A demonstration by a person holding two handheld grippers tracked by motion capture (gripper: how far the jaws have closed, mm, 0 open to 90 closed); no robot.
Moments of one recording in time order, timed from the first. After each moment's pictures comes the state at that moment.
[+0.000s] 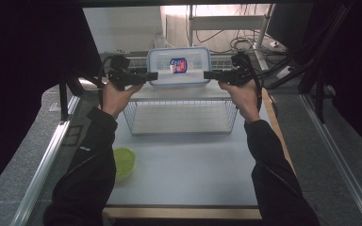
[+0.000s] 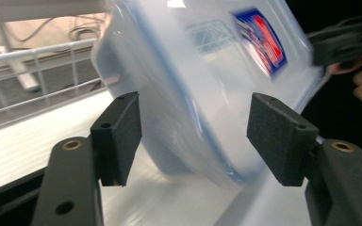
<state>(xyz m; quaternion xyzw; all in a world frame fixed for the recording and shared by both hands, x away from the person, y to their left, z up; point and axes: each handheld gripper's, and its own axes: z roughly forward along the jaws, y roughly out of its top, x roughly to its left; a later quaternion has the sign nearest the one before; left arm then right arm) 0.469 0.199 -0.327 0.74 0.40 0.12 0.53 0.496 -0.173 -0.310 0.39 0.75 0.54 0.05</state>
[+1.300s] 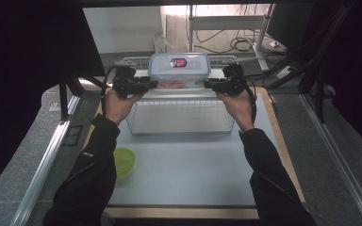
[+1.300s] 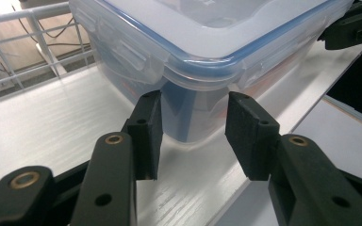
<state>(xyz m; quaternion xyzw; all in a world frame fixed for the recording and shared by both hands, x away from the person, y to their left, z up) 0.457 0.188 -0.347 0.76 0.39 0.17 0.48 0.481 -0.158 -0.333 0.38 0.78 0.48 0.14</state>
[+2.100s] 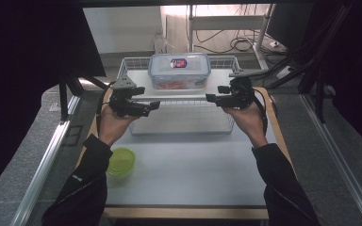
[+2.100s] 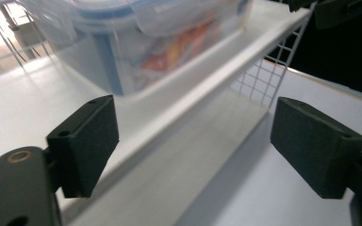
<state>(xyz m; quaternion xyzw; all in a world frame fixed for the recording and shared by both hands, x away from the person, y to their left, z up) 0.392 0.183 -0.362 0.78 0.33 0.20 0.49 0.440 -0.178 -0.340 0.34 0.80 0.48 0.15</state>
